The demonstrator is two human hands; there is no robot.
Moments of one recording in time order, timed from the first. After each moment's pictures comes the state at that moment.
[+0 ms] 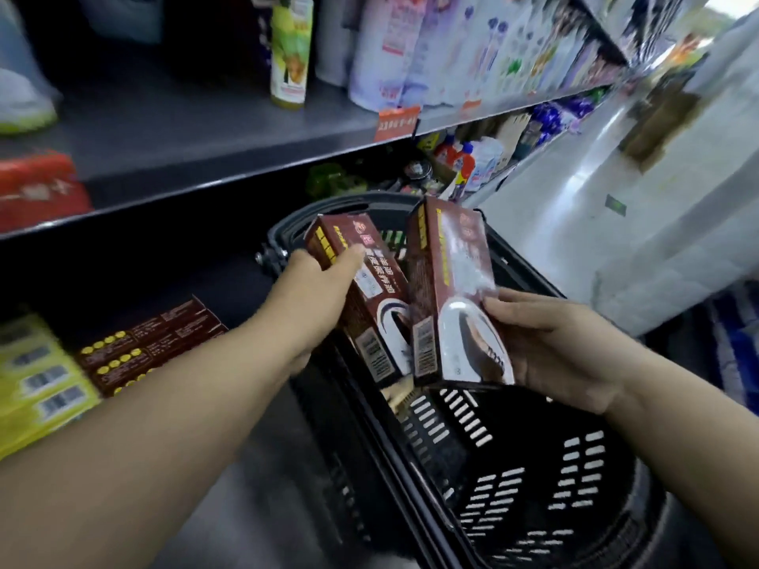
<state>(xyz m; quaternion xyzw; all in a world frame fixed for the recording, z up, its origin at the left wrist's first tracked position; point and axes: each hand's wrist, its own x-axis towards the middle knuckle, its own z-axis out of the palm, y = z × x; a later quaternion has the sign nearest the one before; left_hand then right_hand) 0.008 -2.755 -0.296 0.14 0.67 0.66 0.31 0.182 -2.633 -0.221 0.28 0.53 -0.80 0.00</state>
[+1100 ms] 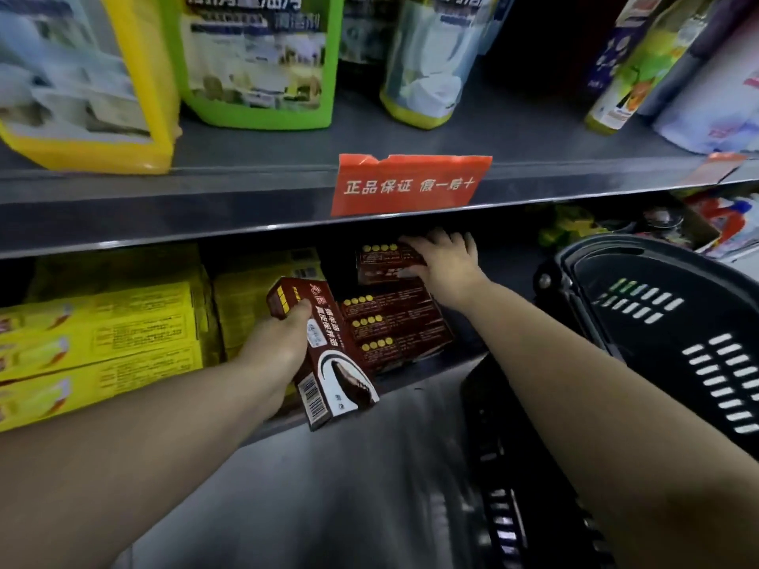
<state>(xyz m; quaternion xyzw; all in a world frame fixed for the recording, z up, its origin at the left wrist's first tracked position) -0.076 -2.984 -0.399 -0.24 0.67 0.66 0.25 -0.134 -2.760 -0.386 0.03 1.00 0.00 0.04</state>
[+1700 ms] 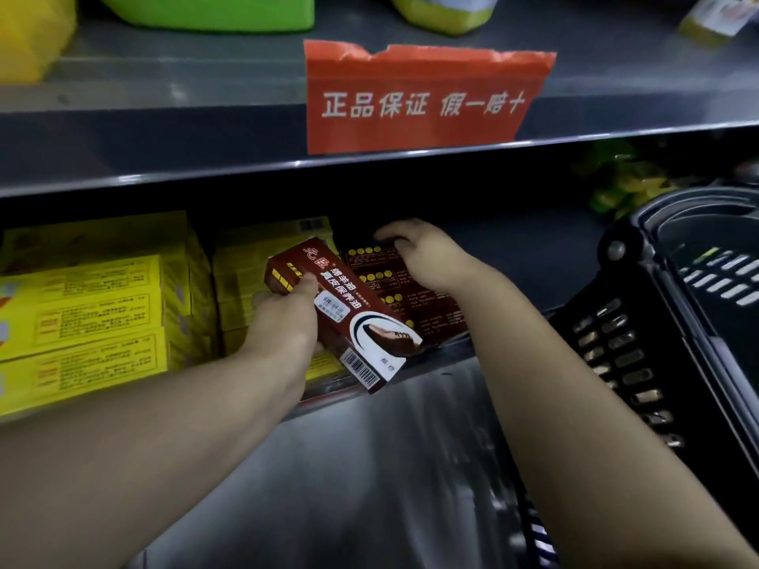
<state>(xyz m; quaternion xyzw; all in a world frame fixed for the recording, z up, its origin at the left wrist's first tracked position) -0.089 -2.962 -0.428 -0.30 0.63 0.71 0.15 -0.154 -2.786 -0.433 -0.02 0.95 -0.28 0.10</state>
